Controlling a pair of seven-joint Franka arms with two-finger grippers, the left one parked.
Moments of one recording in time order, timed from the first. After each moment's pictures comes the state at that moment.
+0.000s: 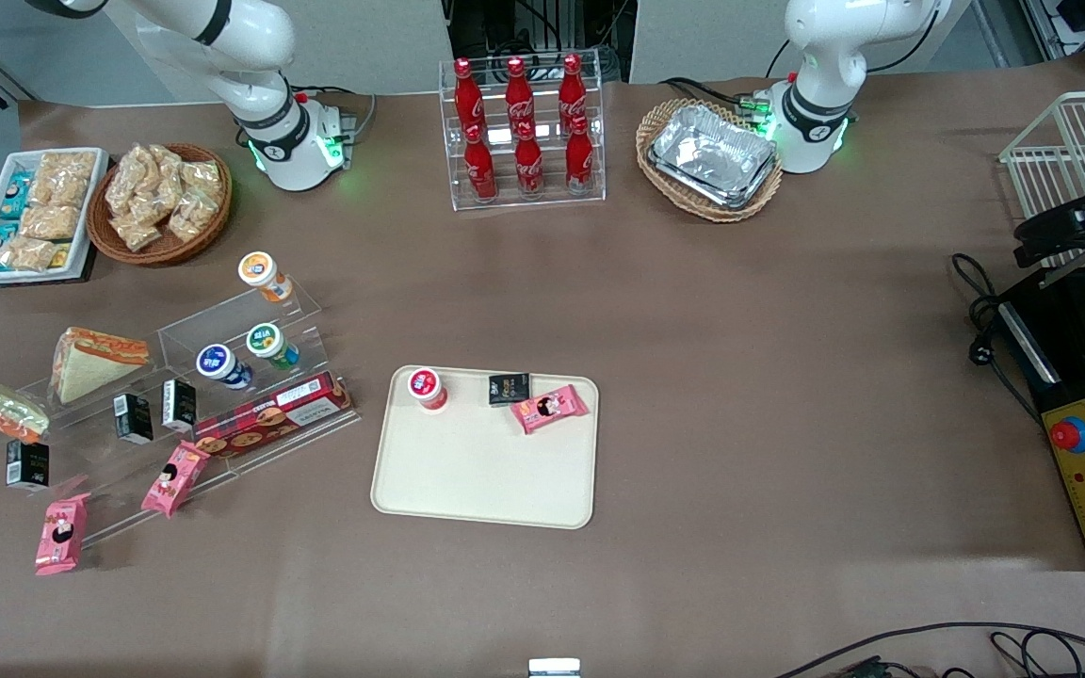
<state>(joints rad) -0.15 0.34 -0.42 -1.60 0.10 1.96 -1.66</state>
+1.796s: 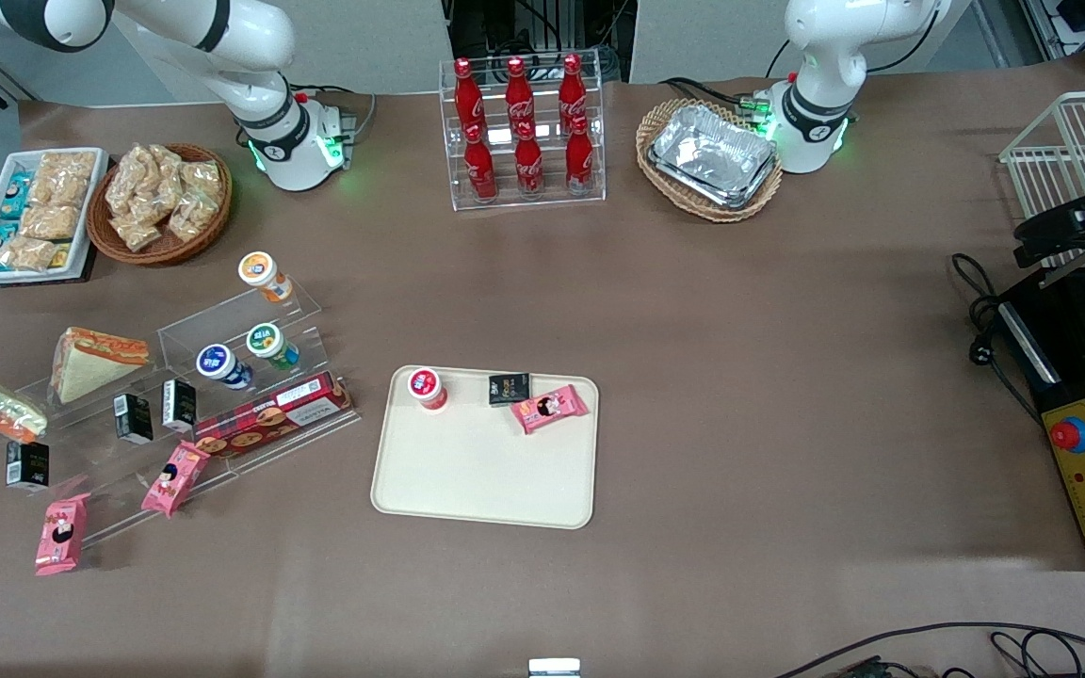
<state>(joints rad) -0.16 0.42 -0.48 -1.65 0.21 2.03 -1.73</state>
